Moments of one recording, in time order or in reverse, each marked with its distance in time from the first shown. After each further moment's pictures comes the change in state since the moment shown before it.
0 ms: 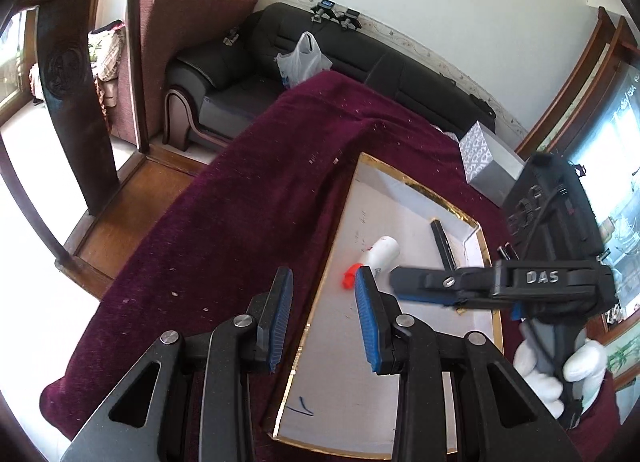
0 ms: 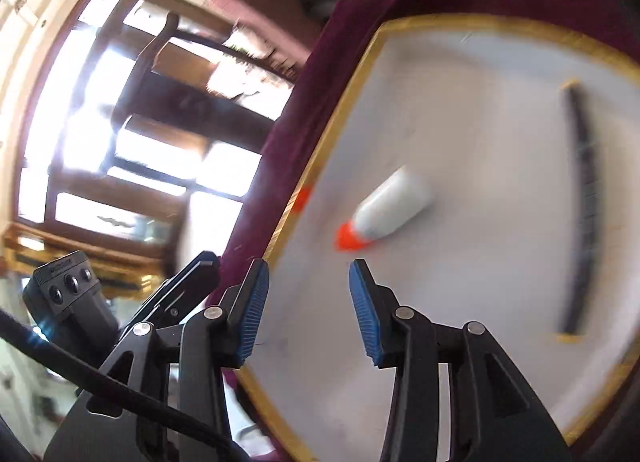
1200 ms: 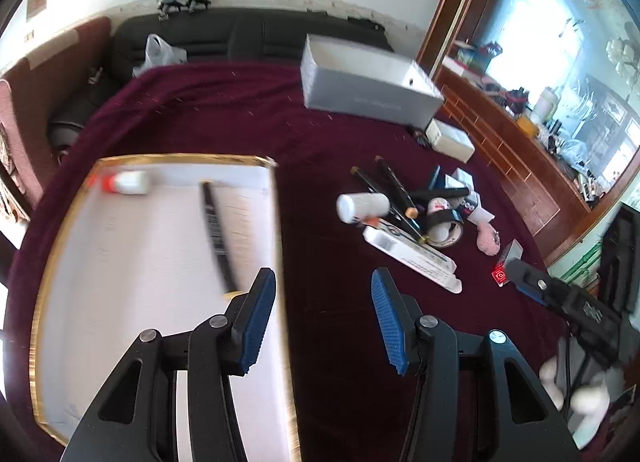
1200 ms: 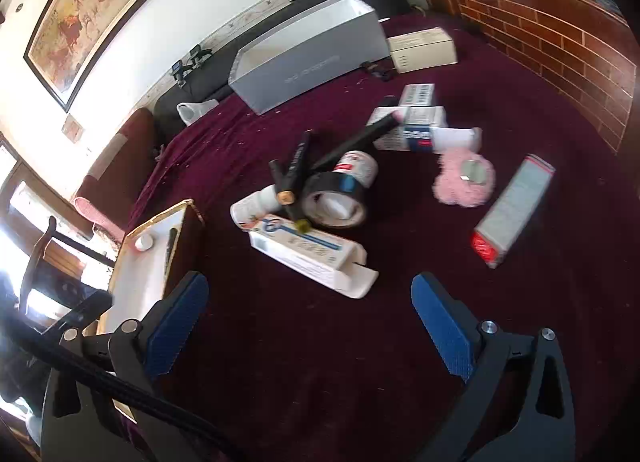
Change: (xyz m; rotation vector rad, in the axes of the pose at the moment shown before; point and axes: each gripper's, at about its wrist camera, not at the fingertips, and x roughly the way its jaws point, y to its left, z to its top) left arm 0.060 -0.266 -0.047 0.401 0.174 -0.142; right arm -0.287 -0.131 -0.224 0.335 -0.772 -0.563
